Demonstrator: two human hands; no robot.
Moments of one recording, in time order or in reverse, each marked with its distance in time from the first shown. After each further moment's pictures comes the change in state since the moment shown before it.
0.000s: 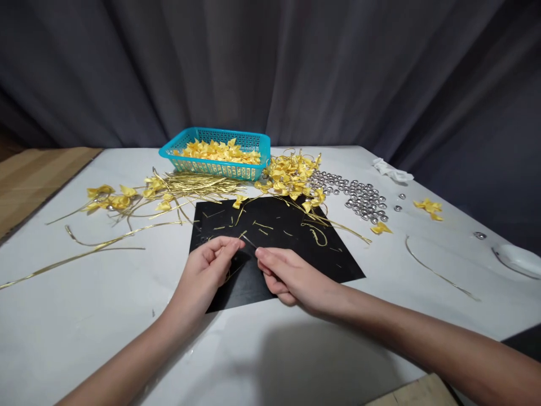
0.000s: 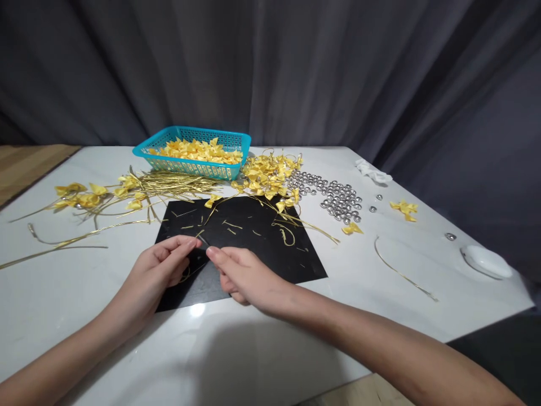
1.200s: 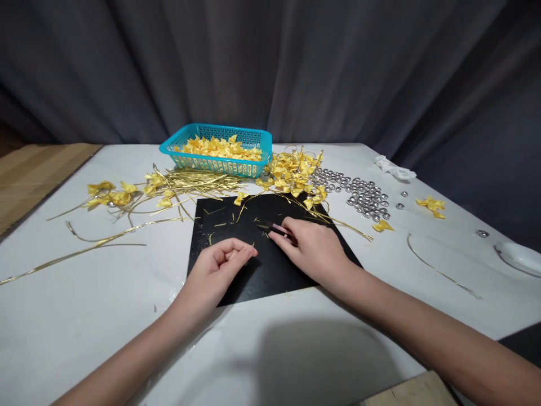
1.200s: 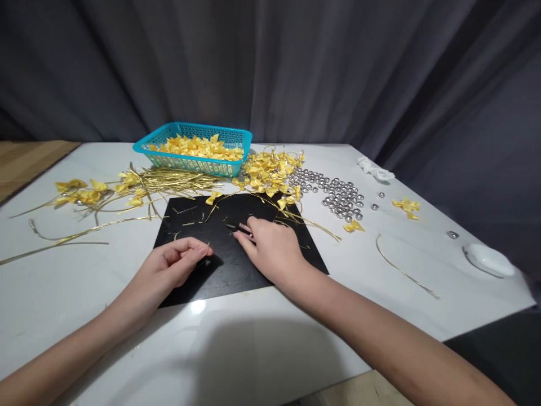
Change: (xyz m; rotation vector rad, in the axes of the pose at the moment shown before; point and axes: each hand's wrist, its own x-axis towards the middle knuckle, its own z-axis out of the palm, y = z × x) left_hand -0.003 0.001 0.001 0.210 -0.126 0.021; right_hand 0.004 -0.017 -0.029 -1.449 0.633 -0.239
